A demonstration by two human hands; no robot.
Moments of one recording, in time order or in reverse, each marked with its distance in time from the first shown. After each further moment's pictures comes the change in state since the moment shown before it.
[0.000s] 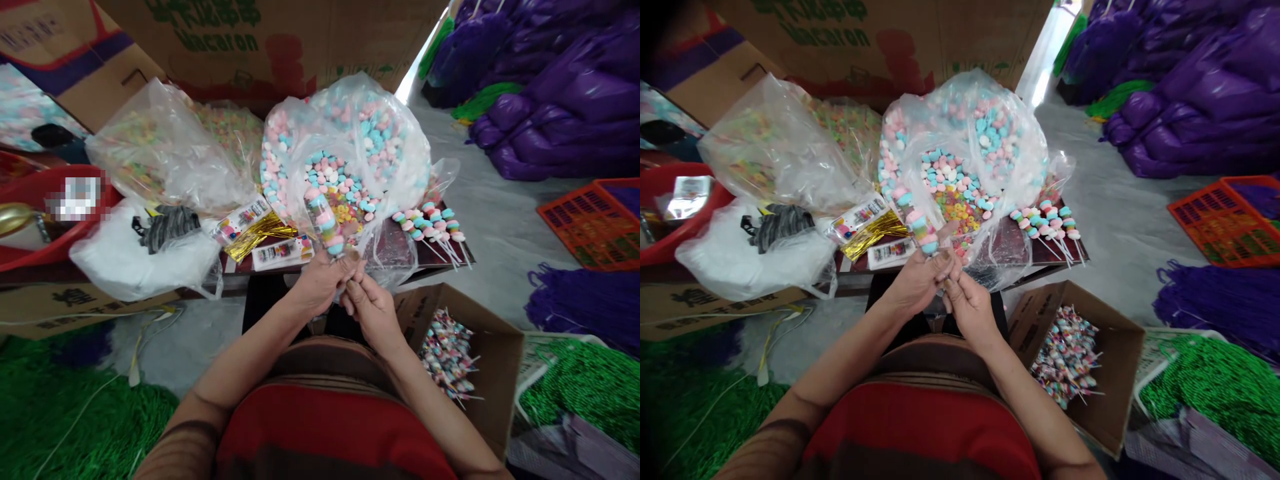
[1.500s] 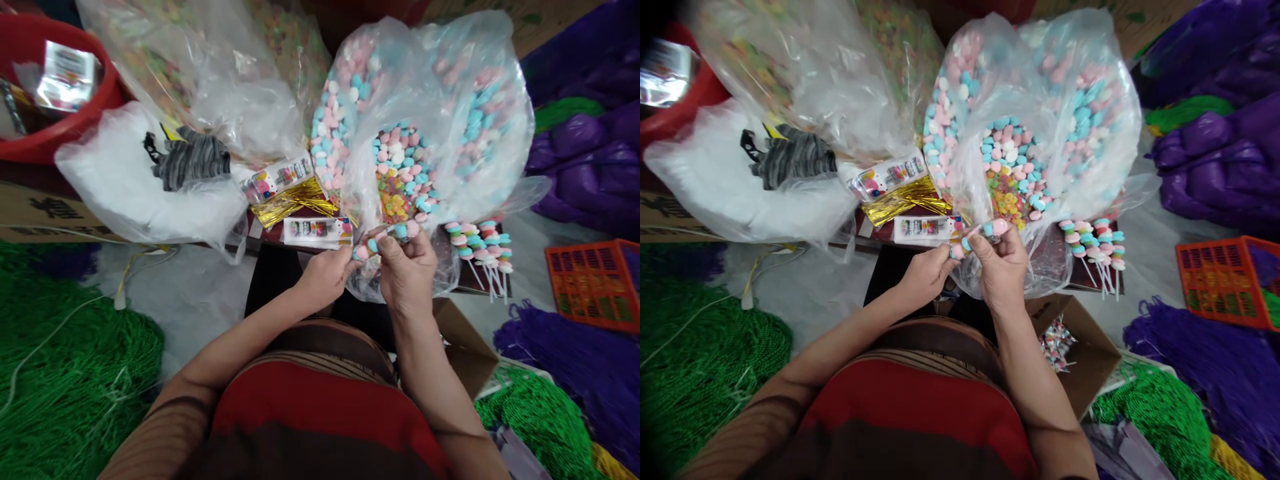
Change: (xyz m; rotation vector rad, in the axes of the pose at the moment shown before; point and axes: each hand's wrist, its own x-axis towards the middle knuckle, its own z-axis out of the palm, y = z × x) left_hand -0.021 -0.018 -0.093 0.674 0.285 0.155; right_hand 0.081 -0.006 0.035 -0.018 0.135 -0.052
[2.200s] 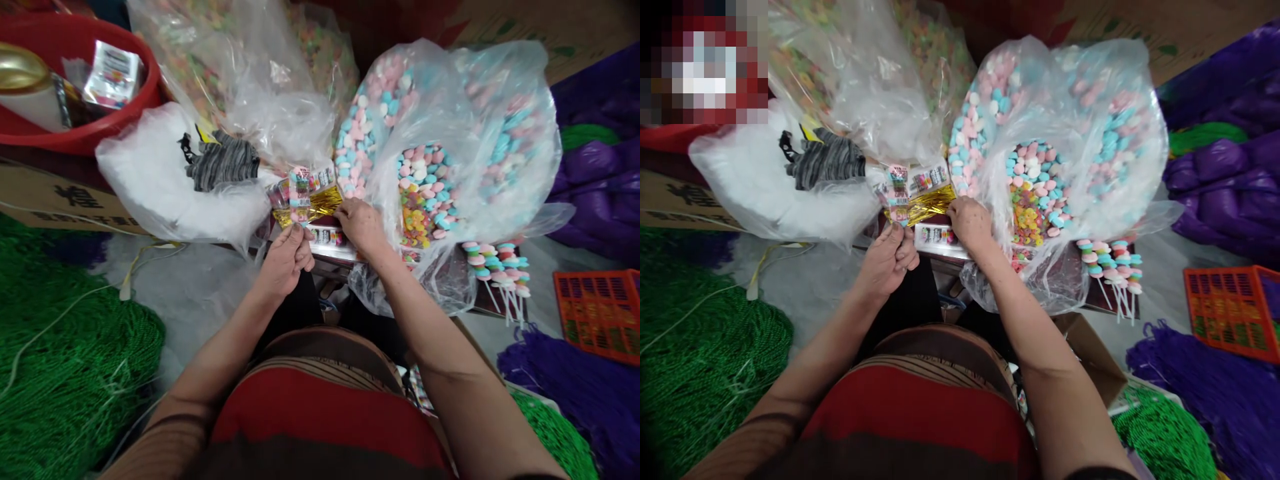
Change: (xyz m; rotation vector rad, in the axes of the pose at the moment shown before) left_hand 0.003 -0.015 -0.072 -0.862 0.277 -0.215; right_hand 0.097 0.053 0.076 -1.237 -0.489 -0.271
